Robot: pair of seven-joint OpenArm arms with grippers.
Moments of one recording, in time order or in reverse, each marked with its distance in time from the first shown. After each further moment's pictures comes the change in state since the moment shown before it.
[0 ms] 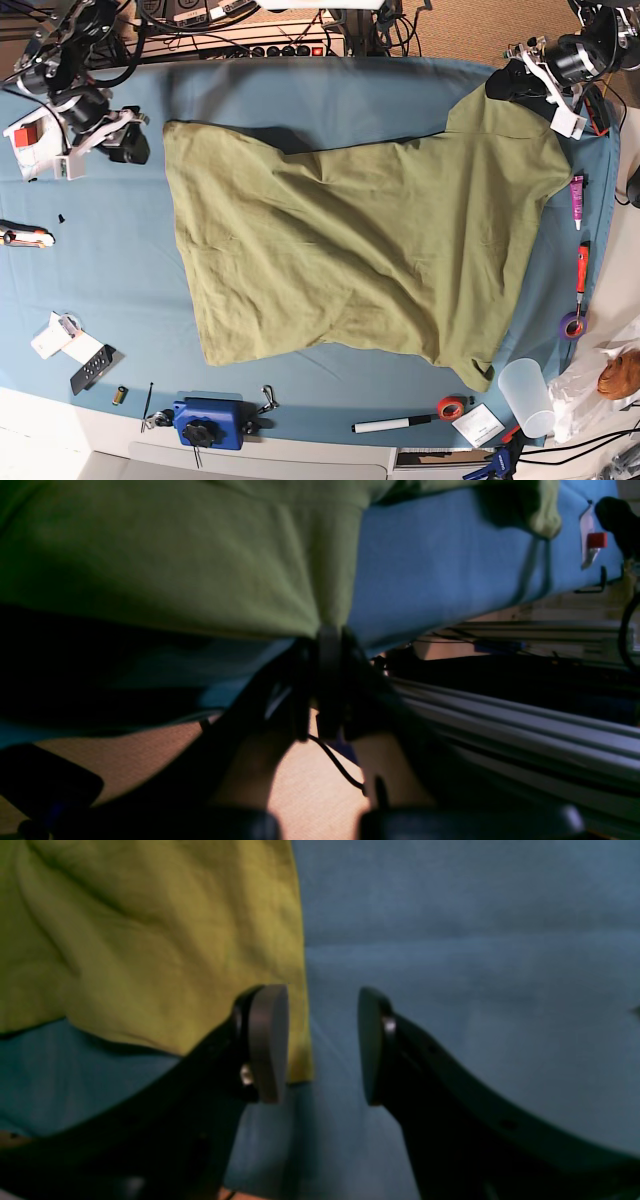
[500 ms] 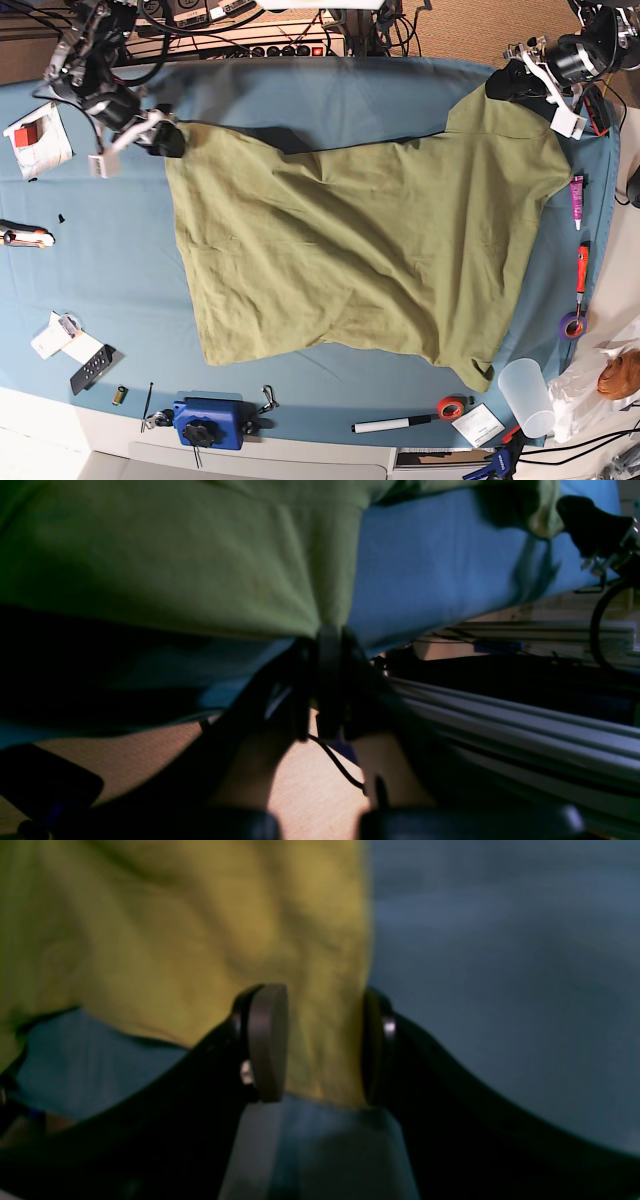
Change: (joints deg) left arm 0.0 0.0 0.0 0.0 0.0 0.0 0.0; right arm 1.0 -0.6 -8.7 -8.9 0.8 0.4 2.5
